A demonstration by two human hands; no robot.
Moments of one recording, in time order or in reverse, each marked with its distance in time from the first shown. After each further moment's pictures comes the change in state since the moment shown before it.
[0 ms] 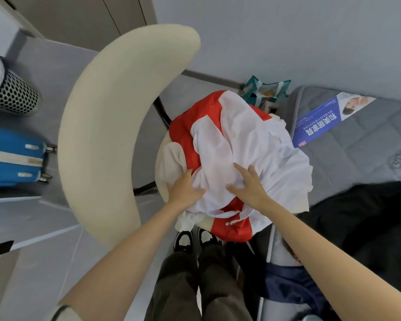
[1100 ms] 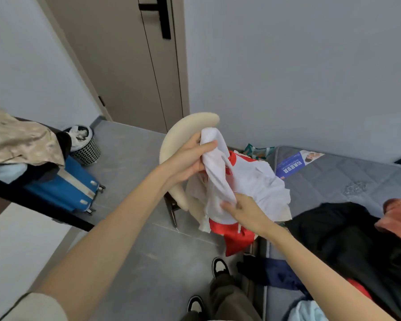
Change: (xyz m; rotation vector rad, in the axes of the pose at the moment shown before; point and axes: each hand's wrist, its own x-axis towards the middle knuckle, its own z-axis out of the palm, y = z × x) left_hand -0.362 0.088 -0.193 -1.023 -0.089 0.512; right_hand -0.319 -0.138 0.013 0.035 0.065 -0.505
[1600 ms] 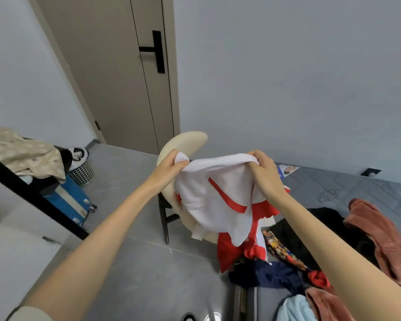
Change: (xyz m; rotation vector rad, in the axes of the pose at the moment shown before) left_hand -0.085 -0.005 -0.023 0.656 0.179 0.200; right_hand -0.063 -0.084 -0.067 0.064 0.550 -0.096
